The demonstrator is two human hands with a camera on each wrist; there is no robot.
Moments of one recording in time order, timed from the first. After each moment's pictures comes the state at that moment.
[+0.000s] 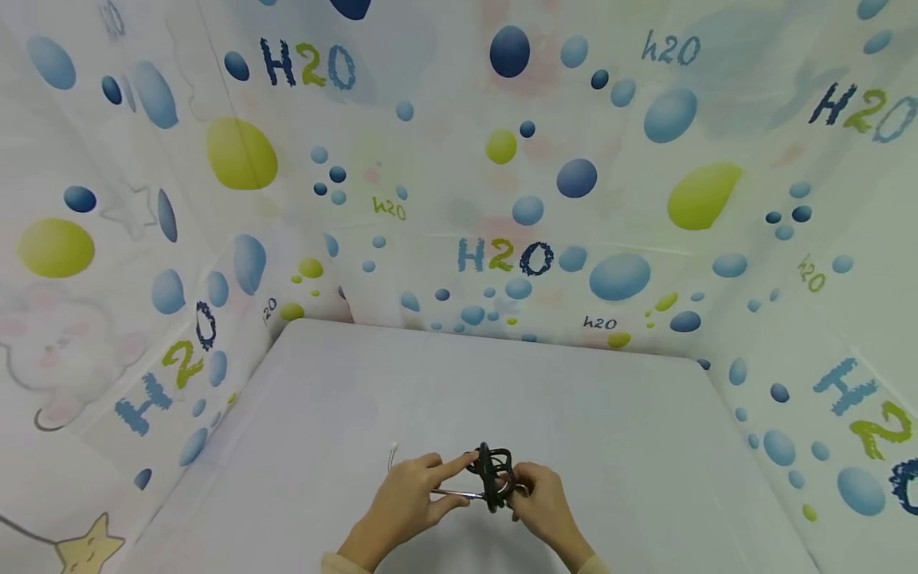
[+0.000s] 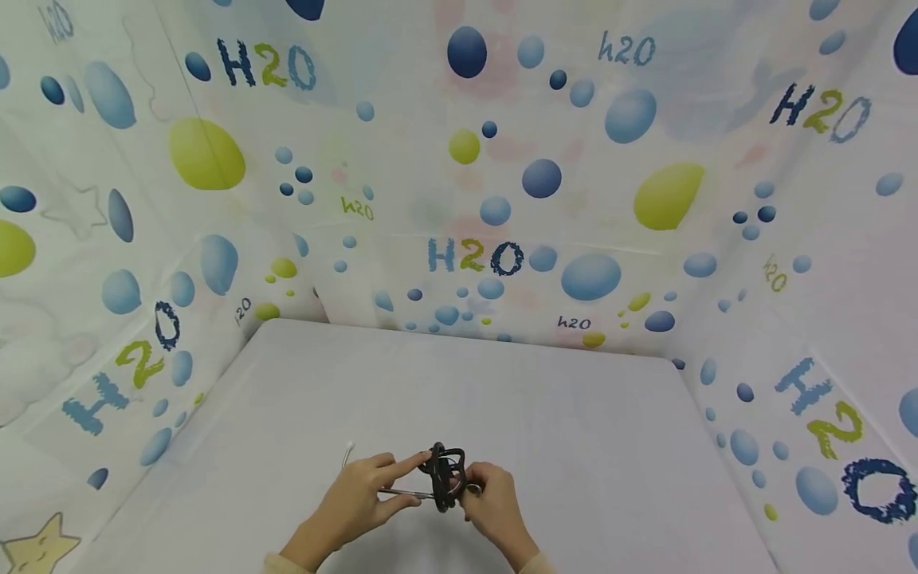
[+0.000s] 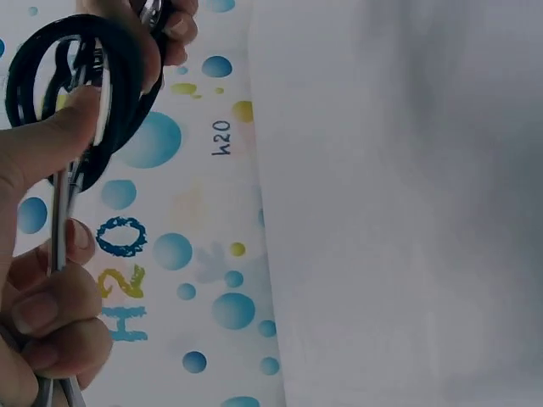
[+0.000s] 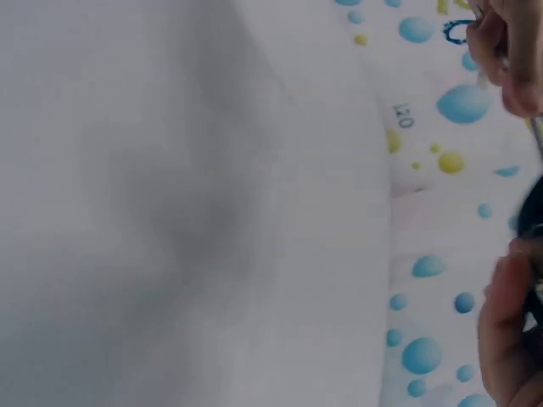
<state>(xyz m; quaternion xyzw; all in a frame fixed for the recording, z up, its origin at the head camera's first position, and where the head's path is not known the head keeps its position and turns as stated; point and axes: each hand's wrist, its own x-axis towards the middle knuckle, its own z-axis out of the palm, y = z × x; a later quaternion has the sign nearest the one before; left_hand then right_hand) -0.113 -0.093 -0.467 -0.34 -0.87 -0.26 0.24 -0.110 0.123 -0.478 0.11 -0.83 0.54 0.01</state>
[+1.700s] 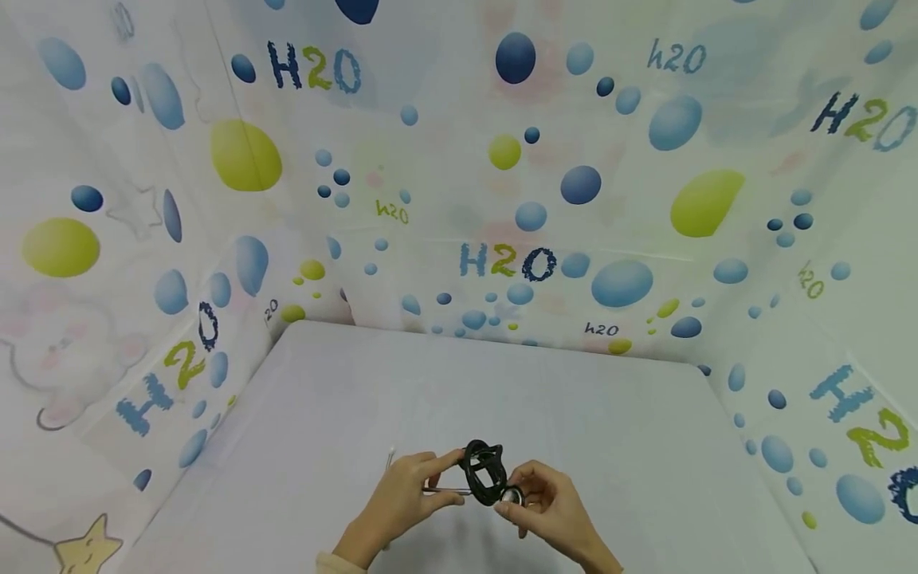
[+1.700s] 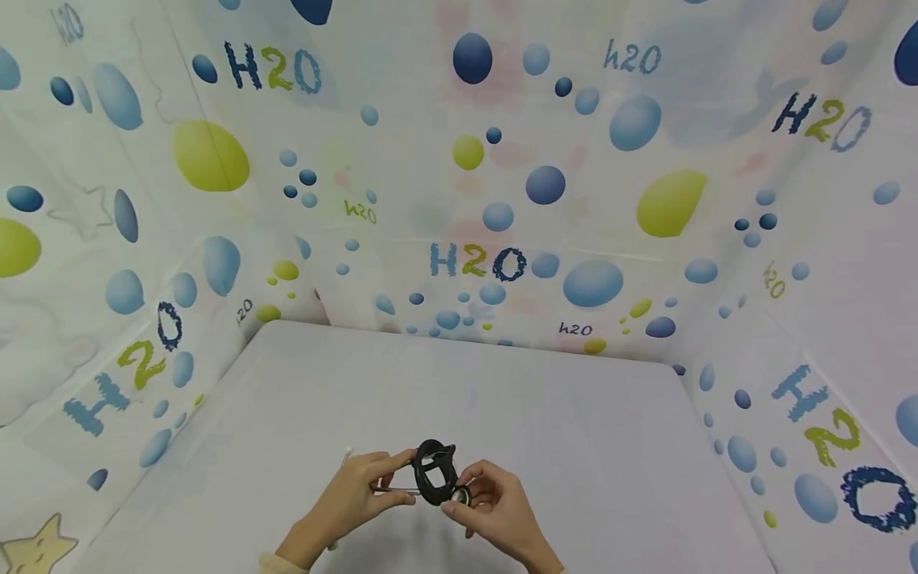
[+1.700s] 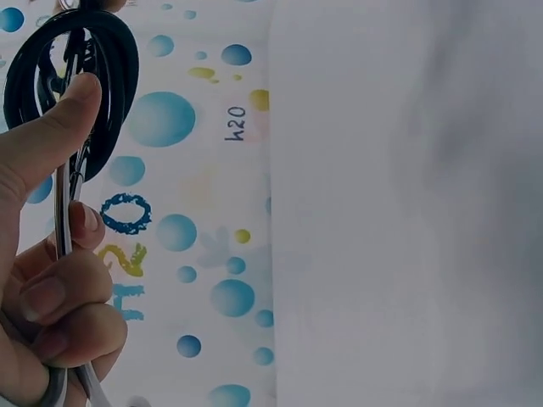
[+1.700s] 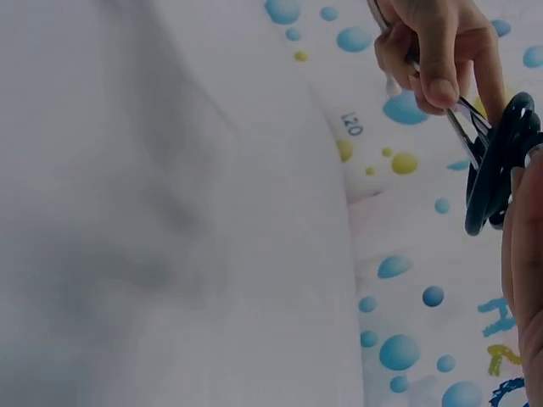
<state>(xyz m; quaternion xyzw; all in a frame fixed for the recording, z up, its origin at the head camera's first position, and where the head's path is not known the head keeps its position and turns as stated) -0.119 -0.101 -0.466 -0.32 -0.86 -0.36 0.19 -0.101 0.142 -0.453 0.28 -0.68 0.68 -0.05</state>
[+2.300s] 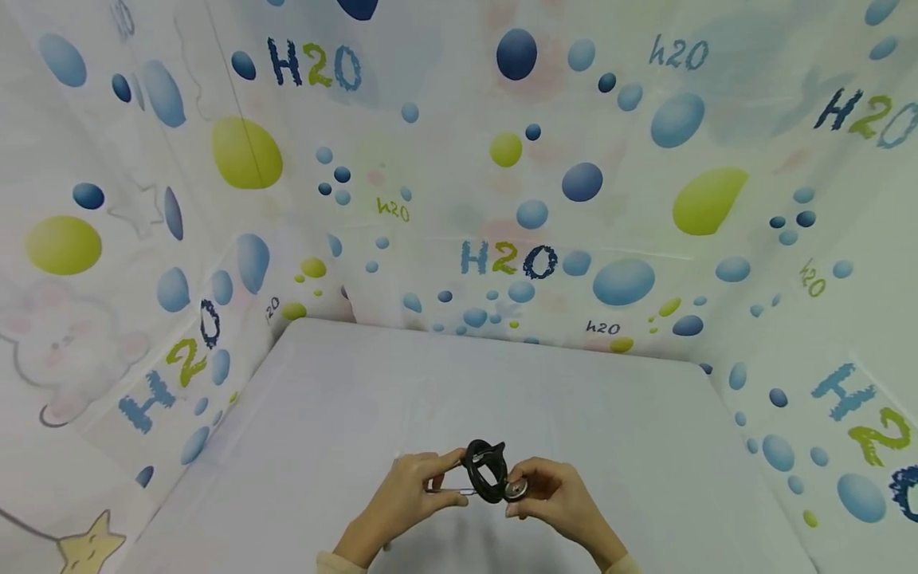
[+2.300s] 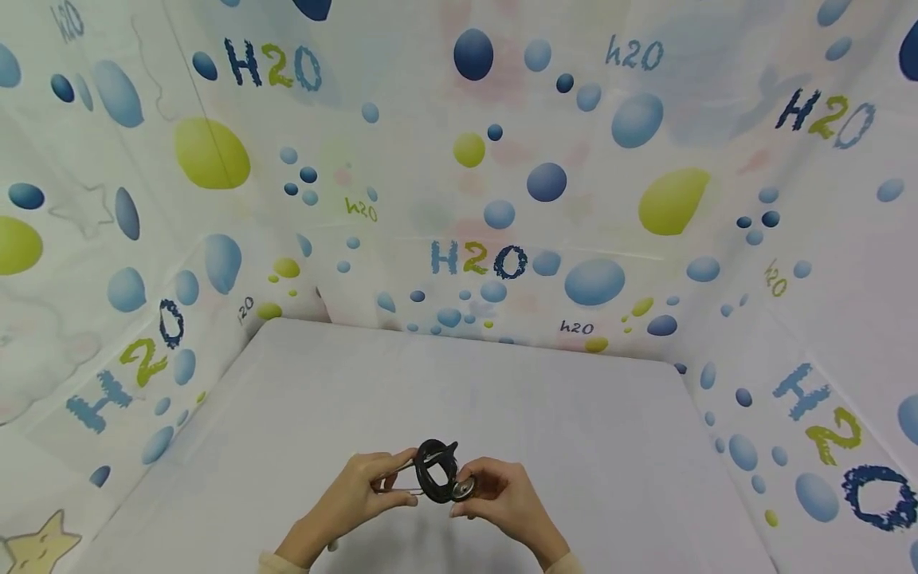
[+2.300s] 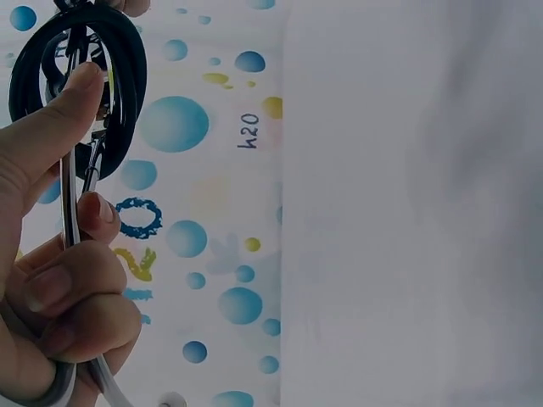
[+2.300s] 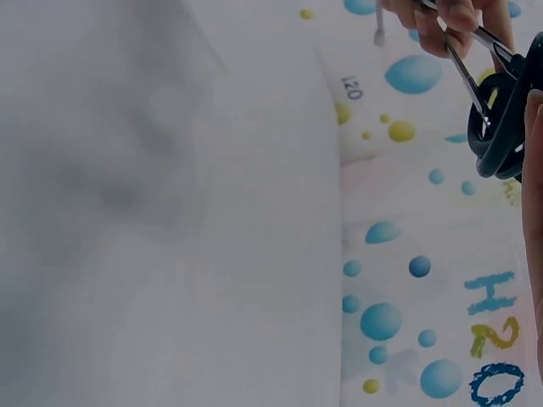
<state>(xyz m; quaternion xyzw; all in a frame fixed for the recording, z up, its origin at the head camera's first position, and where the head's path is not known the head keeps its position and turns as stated) -0.118 -0.100 -0.460 -0.35 -0.83 -0.41 0.18 -0.116 0.150 -0.454 0.38 -0.66 0.64 -0.01</state>
